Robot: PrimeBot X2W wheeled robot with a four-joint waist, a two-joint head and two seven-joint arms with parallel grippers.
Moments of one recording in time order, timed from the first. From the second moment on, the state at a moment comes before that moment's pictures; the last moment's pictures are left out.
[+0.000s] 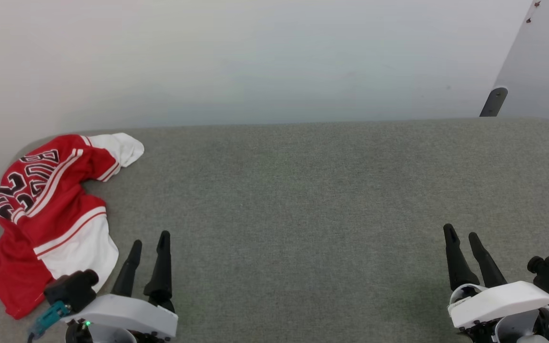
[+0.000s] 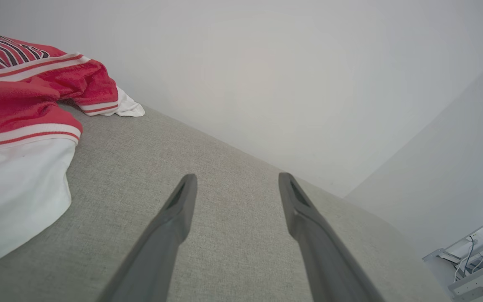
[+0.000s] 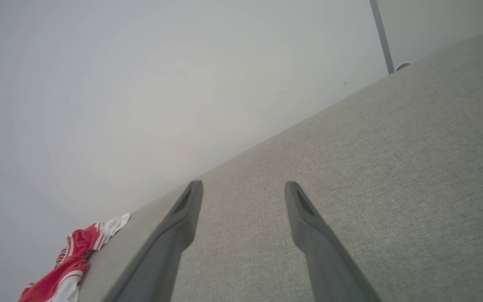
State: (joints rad) left arm -0.08 0.16 -0.07 0.20 -0.71 -0.06 -0.14; right arm -0.12 -0.06 0.01 0.25 0.66 0.13 -0.09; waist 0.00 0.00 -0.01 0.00
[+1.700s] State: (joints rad) left arm -0.10 0.15 -0.05 0.21 -0.29 -0.11 -0.25; right arm -0.13 -0.05 0.04 0.22 0.26 0.13 -0.17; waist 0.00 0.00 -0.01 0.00
